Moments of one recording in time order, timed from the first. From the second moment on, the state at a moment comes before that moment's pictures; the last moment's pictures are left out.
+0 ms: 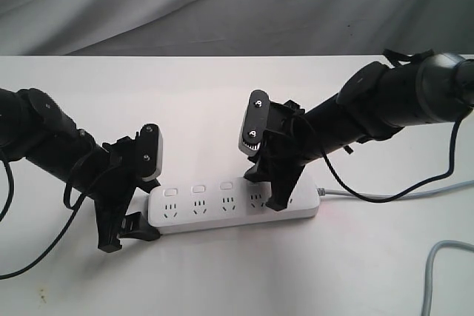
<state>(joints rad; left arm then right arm) -0.15 1.94 -0.93 -0.80 0.59 1.88 0.30 2.00 -1.13 0.99 0.46 -1.83</state>
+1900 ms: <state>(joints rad) -0.15 1.94 -0.93 -0.80 0.59 1.88 0.29 2.04 -1.10 1.05 0.46 -1.84</state>
